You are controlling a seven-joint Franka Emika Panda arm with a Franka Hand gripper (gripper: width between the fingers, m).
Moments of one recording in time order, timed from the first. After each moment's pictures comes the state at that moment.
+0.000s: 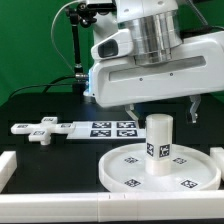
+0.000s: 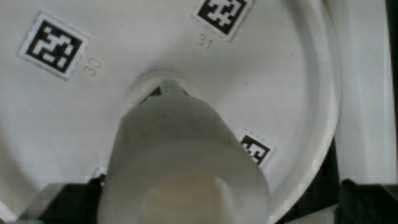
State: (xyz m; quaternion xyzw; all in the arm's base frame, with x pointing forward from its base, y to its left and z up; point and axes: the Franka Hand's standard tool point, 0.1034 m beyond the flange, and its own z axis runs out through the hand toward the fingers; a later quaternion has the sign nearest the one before) arm 0.562 0.044 0.088 -0.99 0.07 -0.01 0.10
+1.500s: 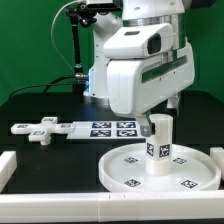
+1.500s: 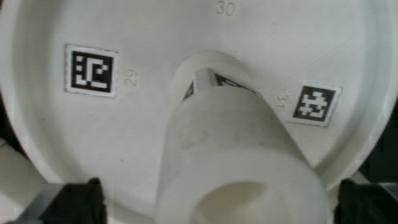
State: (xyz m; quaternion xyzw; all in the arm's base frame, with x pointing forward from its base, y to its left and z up) arm 0.562 0.037 0.086 -0.88 -0.48 -0.02 0.03
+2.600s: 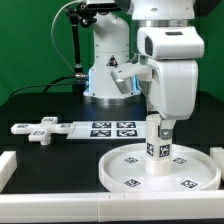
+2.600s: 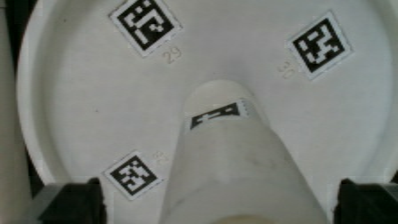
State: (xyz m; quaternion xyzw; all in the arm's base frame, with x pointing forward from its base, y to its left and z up) arm 0.560 0.037 0.080 -0.67 -0.74 0.00 0.00
